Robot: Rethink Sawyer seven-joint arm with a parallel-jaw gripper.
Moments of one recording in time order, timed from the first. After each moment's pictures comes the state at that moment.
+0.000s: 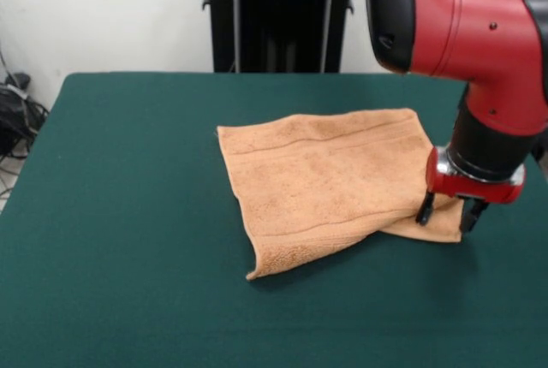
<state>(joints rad) 0.22 -0.21 -0.24 1.27 0.33 0.61 1.73</state>
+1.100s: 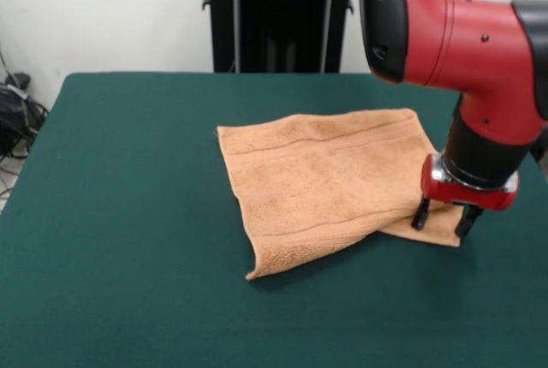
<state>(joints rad) 0.21 -0.19 -0.24 1.25 0.33 0.61 1.73</state>
